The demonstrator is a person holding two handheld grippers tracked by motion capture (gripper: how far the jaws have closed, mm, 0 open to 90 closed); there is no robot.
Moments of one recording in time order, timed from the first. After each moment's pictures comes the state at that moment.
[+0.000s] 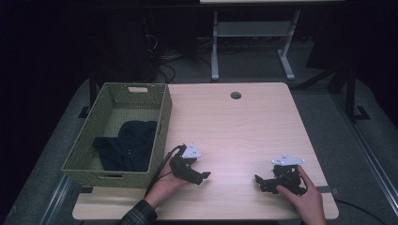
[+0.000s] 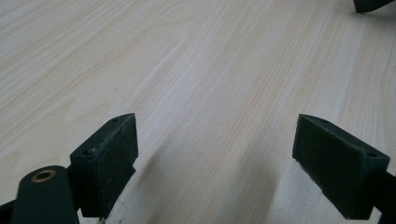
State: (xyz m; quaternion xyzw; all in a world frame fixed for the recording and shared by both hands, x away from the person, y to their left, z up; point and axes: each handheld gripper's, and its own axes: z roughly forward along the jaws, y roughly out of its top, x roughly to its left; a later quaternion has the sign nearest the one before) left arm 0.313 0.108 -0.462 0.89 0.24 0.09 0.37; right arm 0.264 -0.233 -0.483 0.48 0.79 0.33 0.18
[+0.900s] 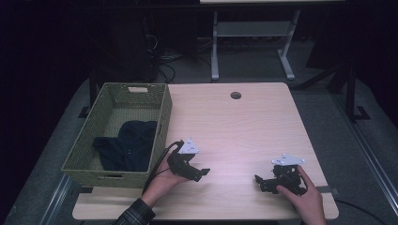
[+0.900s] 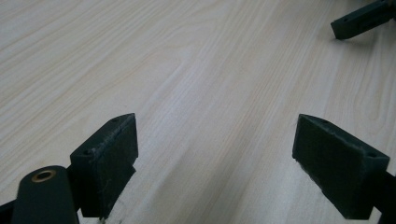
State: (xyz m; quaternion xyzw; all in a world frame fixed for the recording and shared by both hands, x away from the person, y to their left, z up) left arm 0.314 0.112 -0.440 0.88 0.25 0.08 0.39; right arm 0.264 -0.233 -0.483 0.48 0.79 0.33 0.18
